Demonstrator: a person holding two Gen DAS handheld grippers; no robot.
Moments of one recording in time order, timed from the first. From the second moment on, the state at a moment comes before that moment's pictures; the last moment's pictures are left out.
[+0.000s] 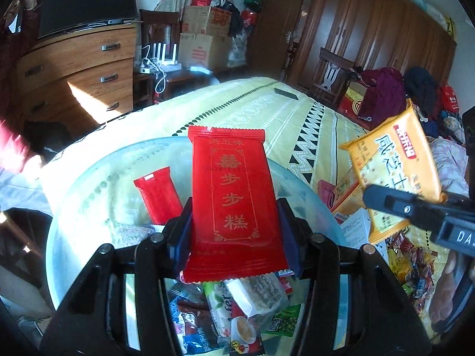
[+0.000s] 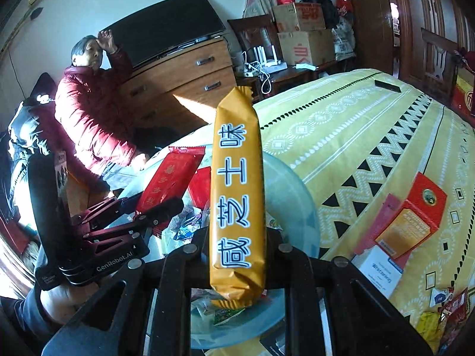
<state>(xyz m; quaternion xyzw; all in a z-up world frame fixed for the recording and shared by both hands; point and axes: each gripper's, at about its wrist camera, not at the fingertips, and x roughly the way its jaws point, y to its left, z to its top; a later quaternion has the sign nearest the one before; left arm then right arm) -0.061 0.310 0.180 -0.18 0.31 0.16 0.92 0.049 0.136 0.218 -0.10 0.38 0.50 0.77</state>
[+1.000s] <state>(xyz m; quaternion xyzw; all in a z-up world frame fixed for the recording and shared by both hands) -0.054 0.312 0.167 -0.19 0.34 0.18 0.90 0.016 0.119 0.243 -0.13 0.30 0.45 0.83</state>
